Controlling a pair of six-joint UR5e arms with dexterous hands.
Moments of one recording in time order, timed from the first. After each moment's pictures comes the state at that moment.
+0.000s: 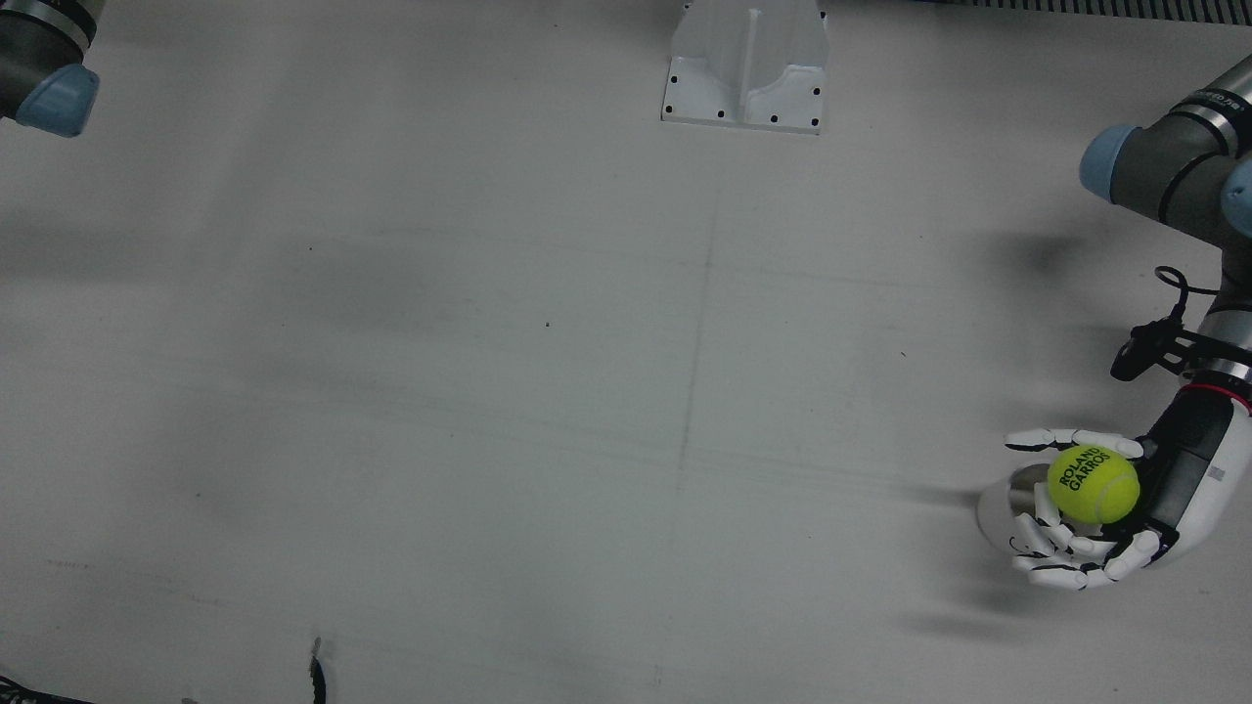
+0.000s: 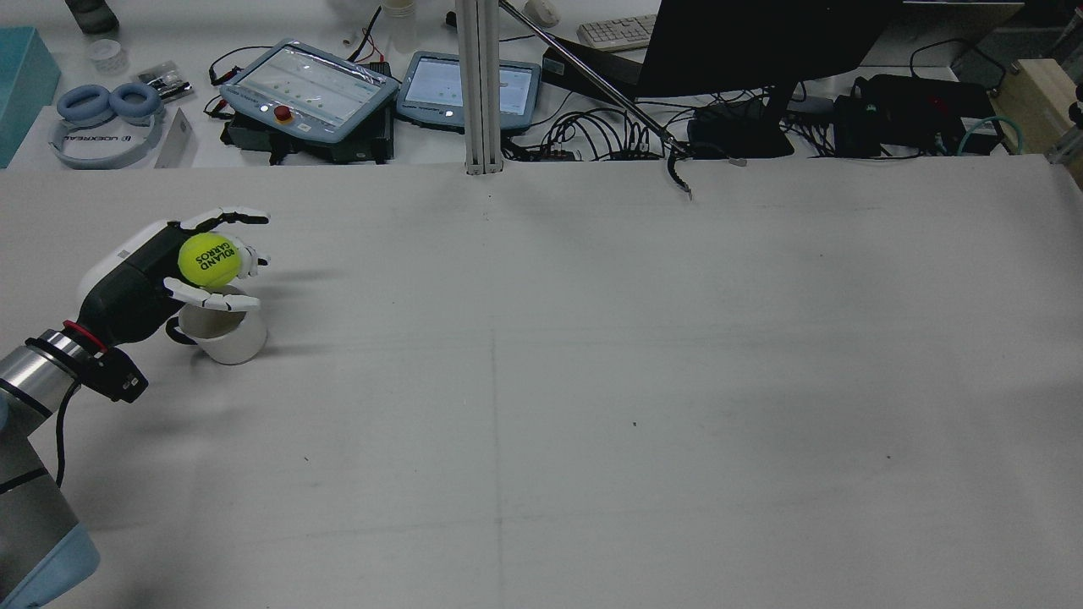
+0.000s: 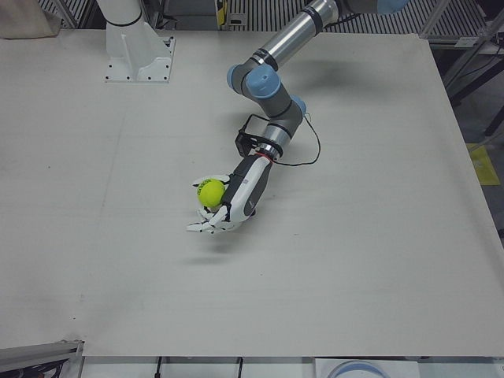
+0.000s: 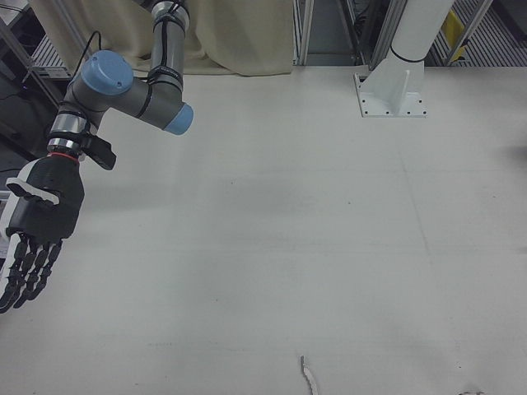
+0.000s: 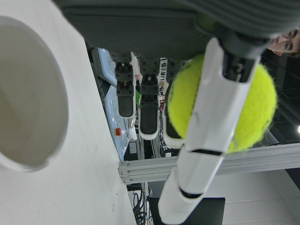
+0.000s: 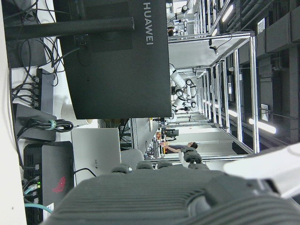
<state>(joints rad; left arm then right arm) -0.76 -1.77 -1.68 0.03 1.18 0.32 1.46 -1.41 1.43 -3.28 -1.49 0.11</state>
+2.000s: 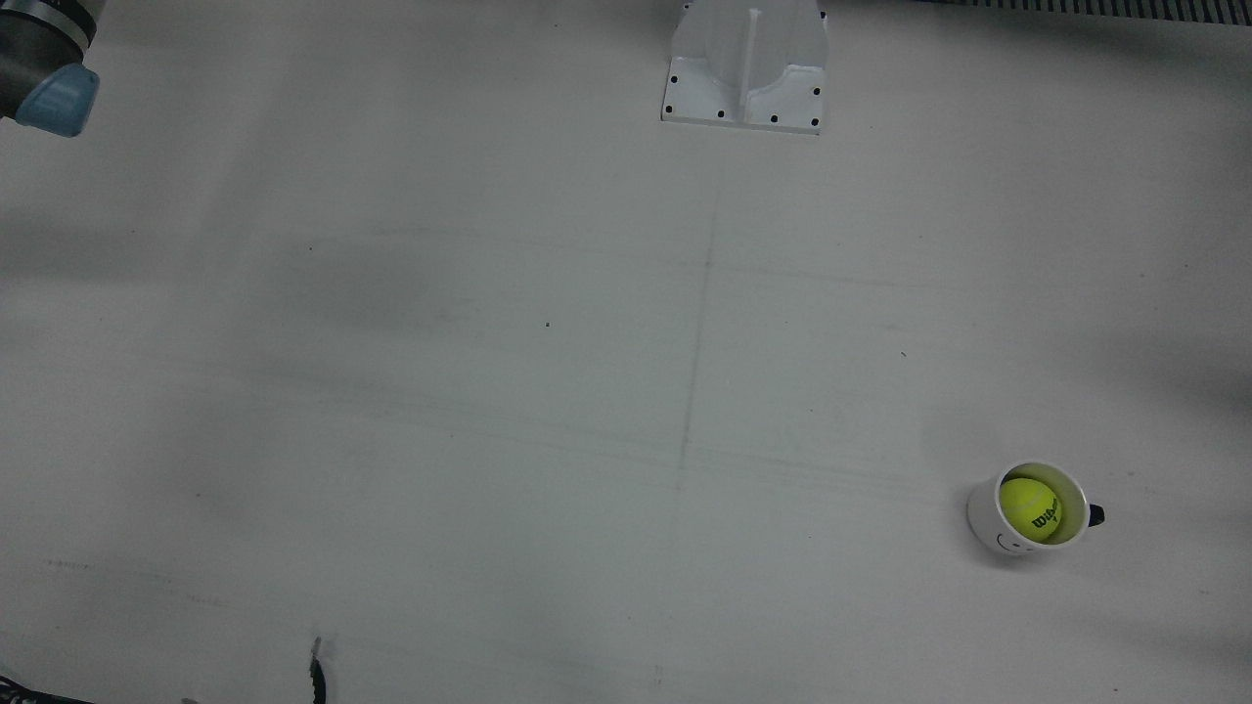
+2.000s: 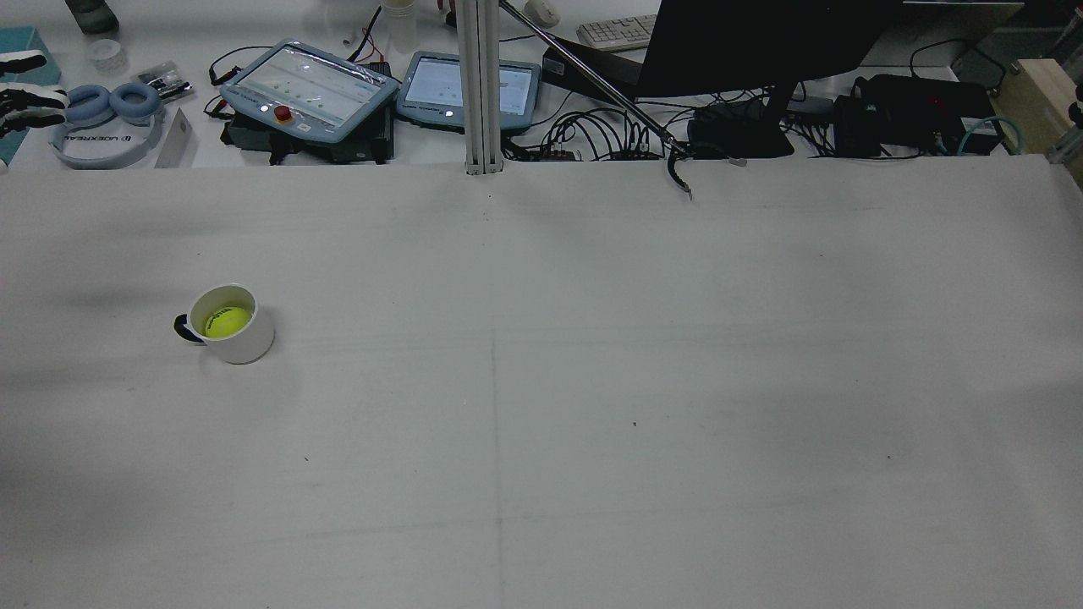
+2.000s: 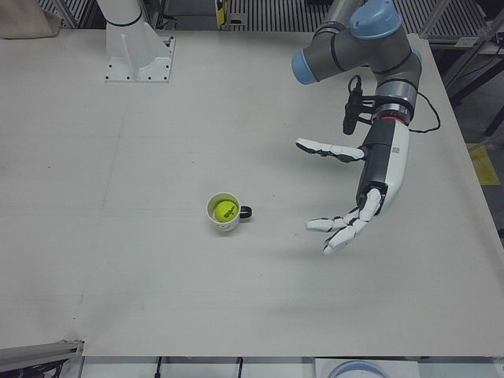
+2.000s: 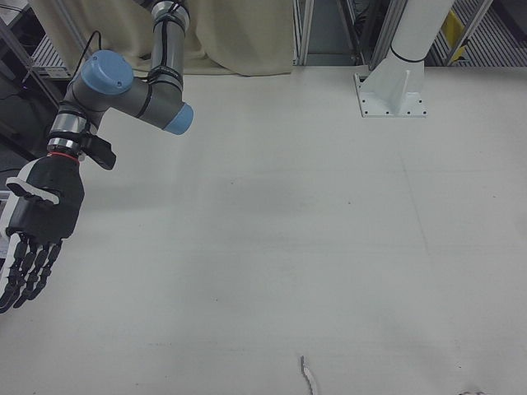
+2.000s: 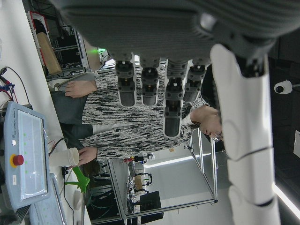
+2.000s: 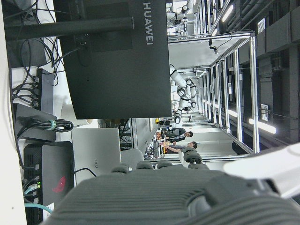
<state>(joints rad) -1.34 -1.71 -1.76 0.07 1.56 0.20 1.46 -1.41 1.43 -3.28 -1.49 0.11</state>
